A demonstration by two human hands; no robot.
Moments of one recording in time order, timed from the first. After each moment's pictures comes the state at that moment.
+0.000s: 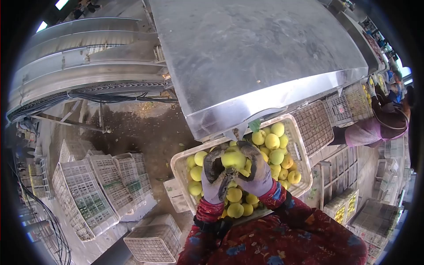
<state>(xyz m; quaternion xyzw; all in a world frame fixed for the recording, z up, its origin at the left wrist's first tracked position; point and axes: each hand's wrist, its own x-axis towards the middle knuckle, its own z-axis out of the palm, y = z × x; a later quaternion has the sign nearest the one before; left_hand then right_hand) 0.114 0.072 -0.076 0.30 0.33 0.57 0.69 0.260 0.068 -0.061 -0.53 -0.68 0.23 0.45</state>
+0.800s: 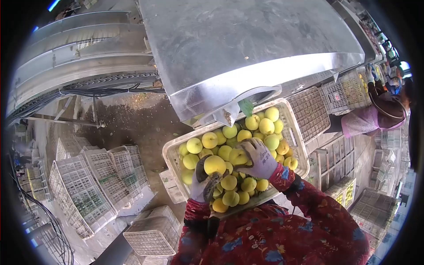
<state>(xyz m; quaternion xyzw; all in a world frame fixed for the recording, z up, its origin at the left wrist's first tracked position) 0.082 0.020 -0.116 0.16 0.35 0.47 0.80 0.311 0.050 -0.079 -0.57 -0.74 0.29 0.17</state>
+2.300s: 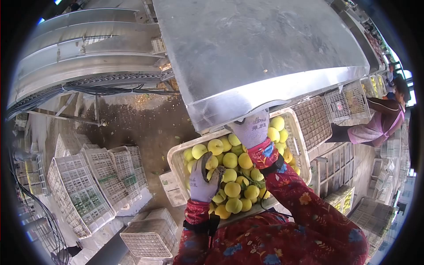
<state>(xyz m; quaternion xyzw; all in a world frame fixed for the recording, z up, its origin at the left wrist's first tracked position) 0.073 0.060 -0.103 0.61 0.58 0.30 0.45 0.271 0.172 -0.081 -0.68 -0.69 0.05 0.22</state>
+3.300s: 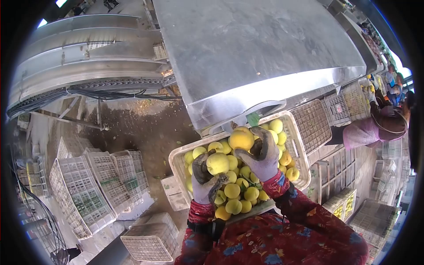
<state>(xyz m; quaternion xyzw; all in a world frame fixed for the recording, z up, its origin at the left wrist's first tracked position) 0.087 0.050 -0.105 0.29 0.34 0.56 0.69 0.276 0.084 -0.048 -0.66 -0.58 0.23 0.42</state>
